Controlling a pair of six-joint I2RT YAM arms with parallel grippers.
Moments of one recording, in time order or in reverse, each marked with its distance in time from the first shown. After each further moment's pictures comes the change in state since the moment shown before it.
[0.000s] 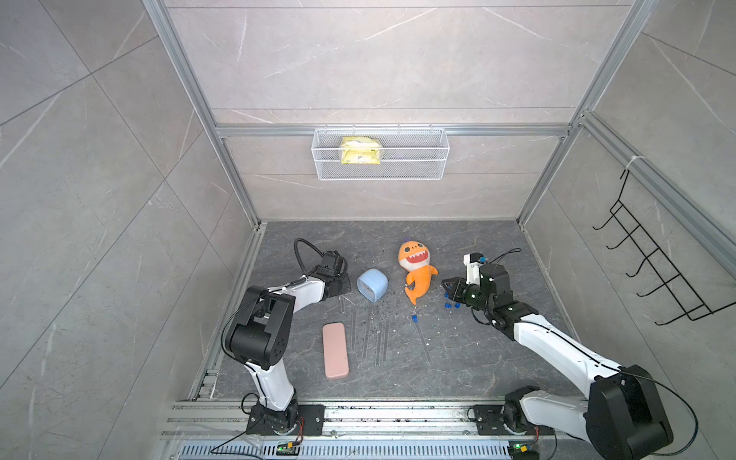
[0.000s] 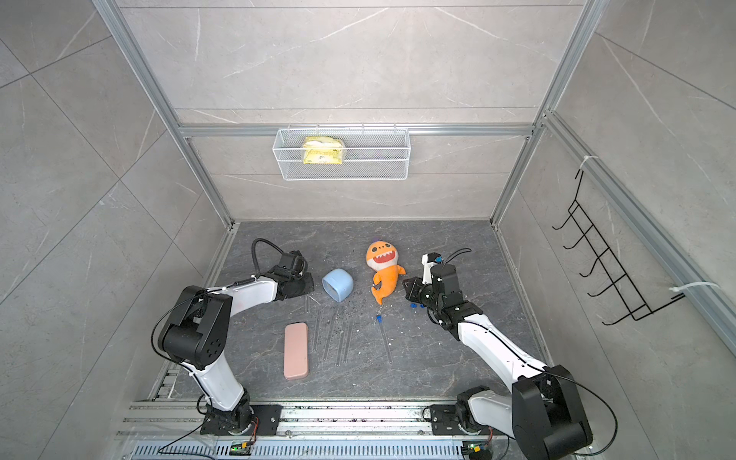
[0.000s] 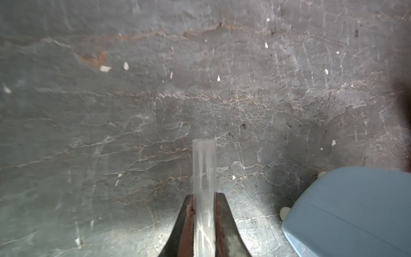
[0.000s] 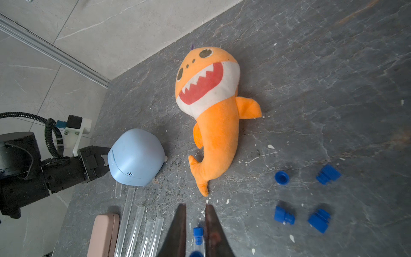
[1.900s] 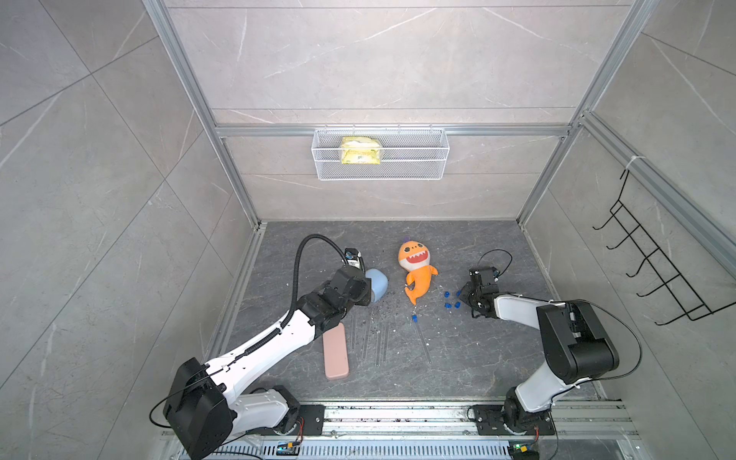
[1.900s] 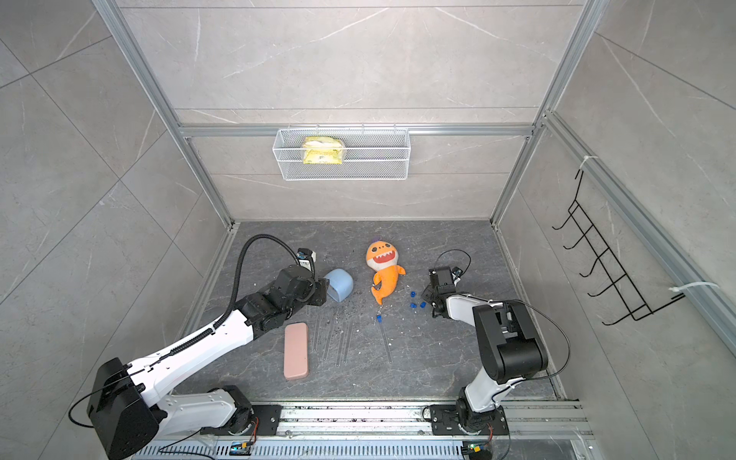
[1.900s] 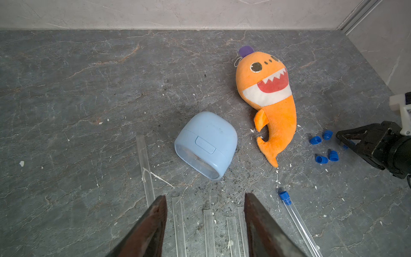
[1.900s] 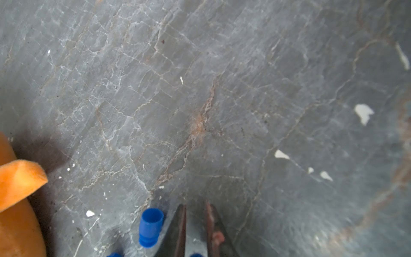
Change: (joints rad) left arm -0.403 -0.546 -0.055 -0.189 -0.283 0.074; right arm -0.130 0.440 0.059 0.003 0.414 0.203
